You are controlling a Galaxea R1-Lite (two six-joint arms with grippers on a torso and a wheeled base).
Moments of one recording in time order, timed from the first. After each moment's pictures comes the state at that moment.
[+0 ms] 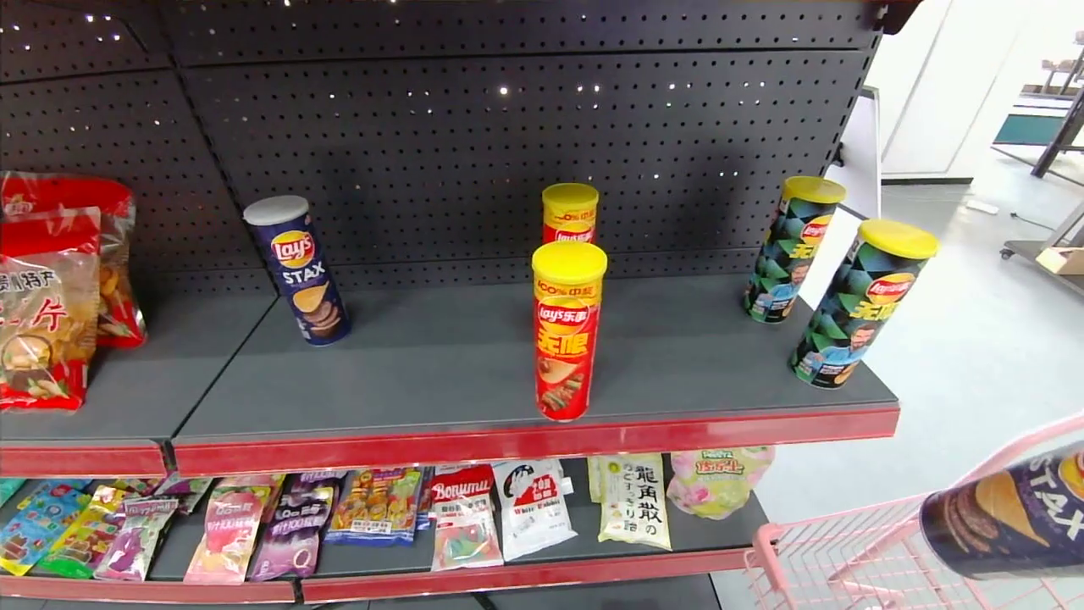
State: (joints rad) left arm 0.00 0.00 0.00 0.01 -0.02 0.03; right arm 0.30 0.52 -0.44 0.09 -0.09 -0.20
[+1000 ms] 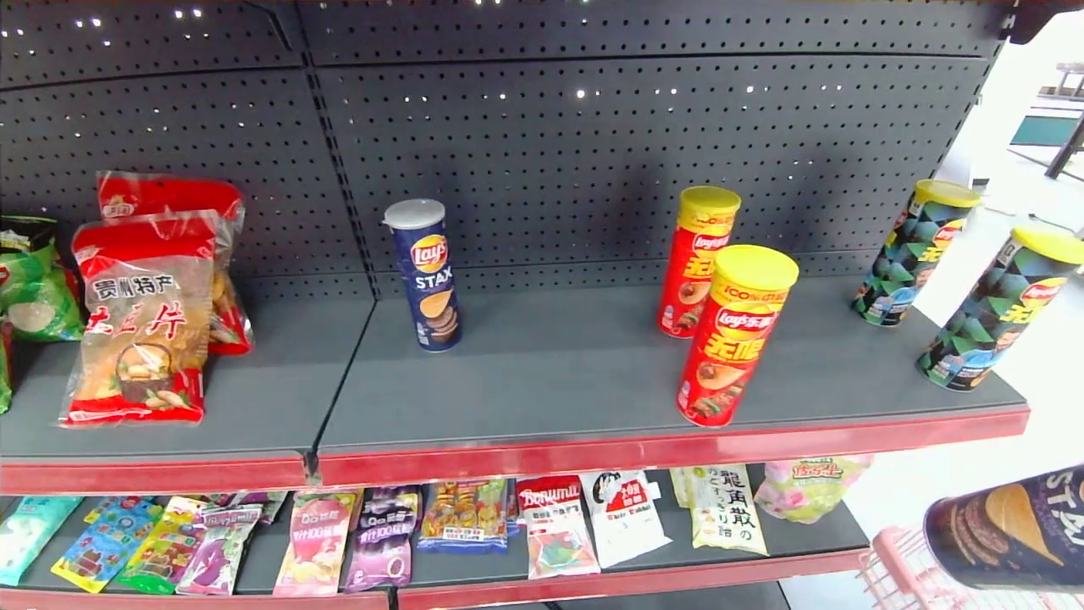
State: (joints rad) left arm 0.00 0.00 0.00 0.01 -0.02 0.03; right arm 0.30 0.43 -0.40 0.09 -0.07 -0.19
